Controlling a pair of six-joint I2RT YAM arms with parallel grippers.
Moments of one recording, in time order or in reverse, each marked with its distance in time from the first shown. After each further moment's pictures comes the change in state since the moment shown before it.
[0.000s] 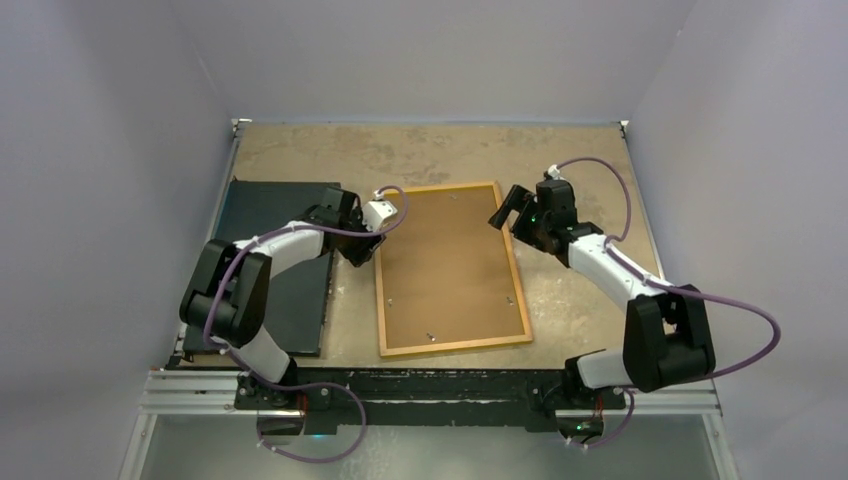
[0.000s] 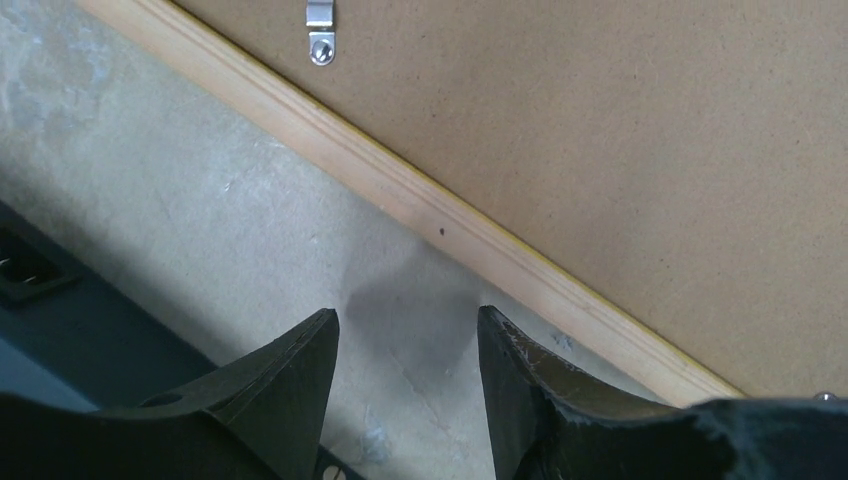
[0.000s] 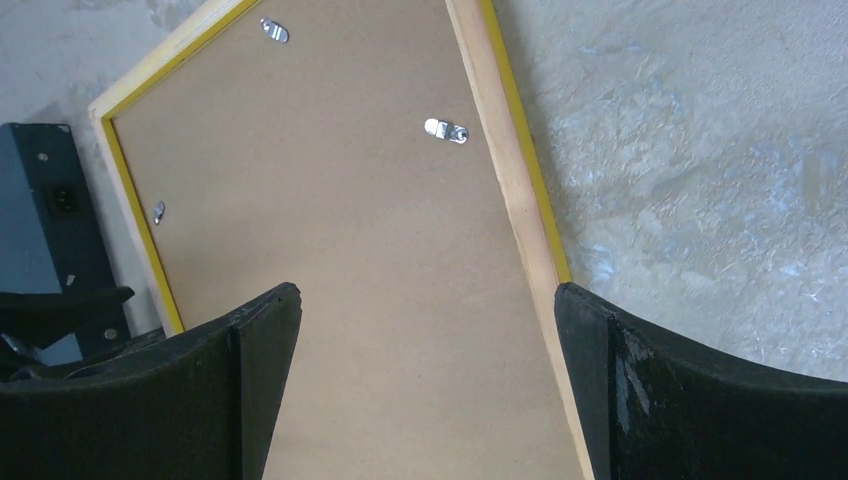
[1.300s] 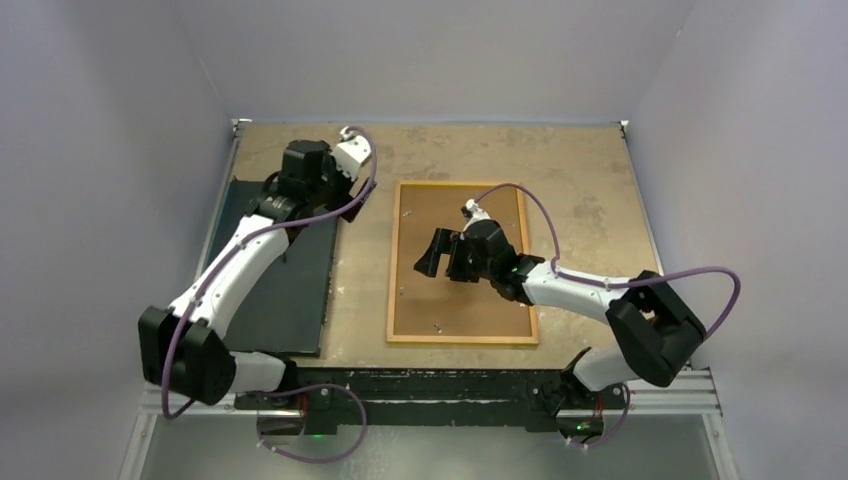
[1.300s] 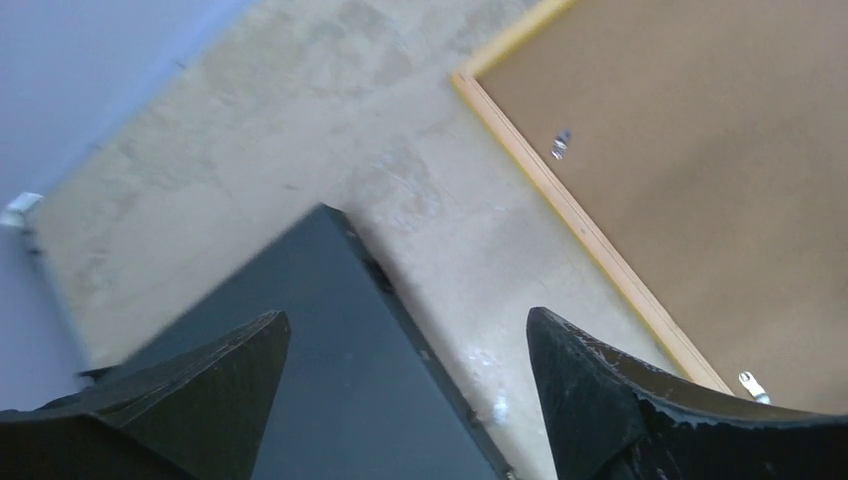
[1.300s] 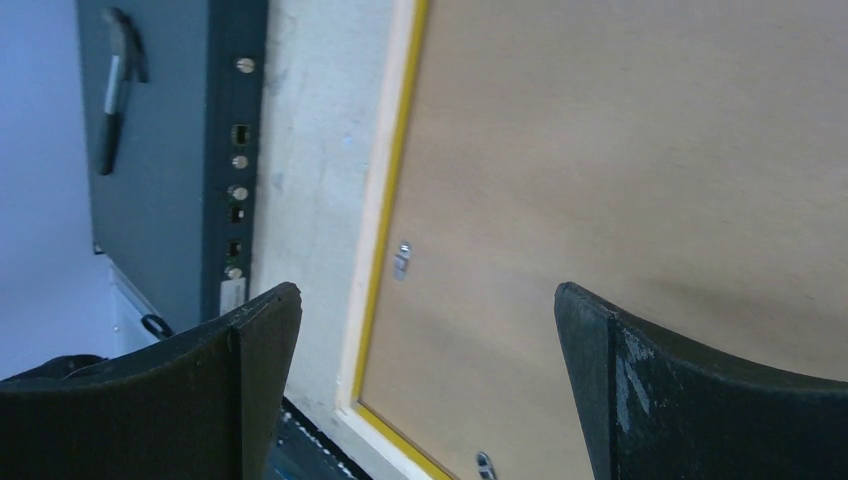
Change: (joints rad) left arm 0.018 -0.323 0.270 -0.146 -0.129 -0.084; right arm 0.481 0.059 -0.124 0.291 -0.055 0.130
